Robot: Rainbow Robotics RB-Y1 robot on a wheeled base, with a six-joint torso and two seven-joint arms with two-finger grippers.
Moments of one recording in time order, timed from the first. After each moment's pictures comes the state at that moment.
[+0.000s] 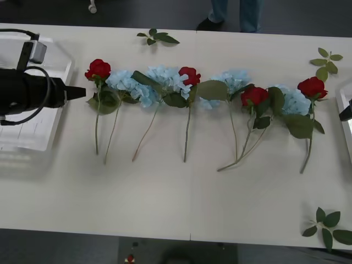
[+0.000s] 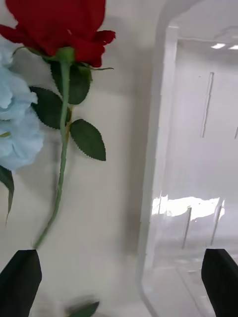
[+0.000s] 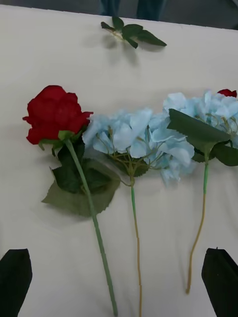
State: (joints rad) right arm -0.68 -1.36 0.65 -1.50 -1.19 1.20 1.20; left arm -0.35 1.09 -0.26 -1.76 1.29 0.77 -1.51
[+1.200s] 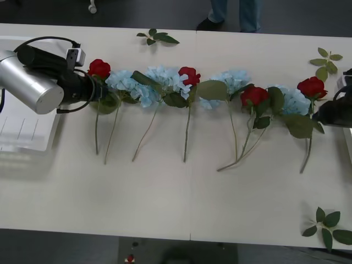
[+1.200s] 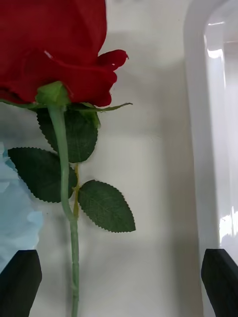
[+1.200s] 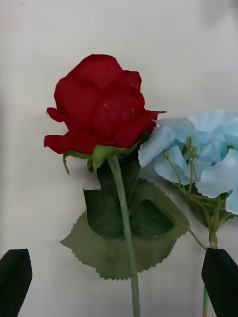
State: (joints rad) right arm -0.65 -1.08 0.65 -1.26 -0.93 0.99 1.06; left arm -0.81 0.91 -0.79 -1.36 0.81 0.76 -0.98
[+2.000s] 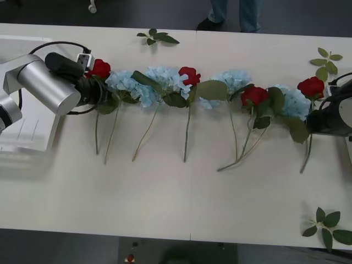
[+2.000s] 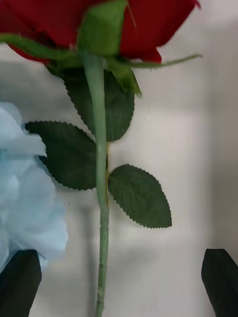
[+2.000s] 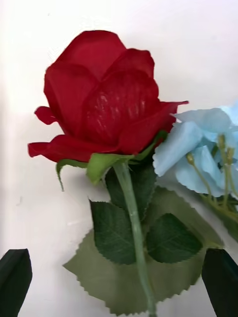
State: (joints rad) right arm -0.62 -1.01 0.65 -1.24 -0.88 0.99 1.06; left arm -0.89 0.82 -0.89 -1.20 0.71 0.76 -0.98
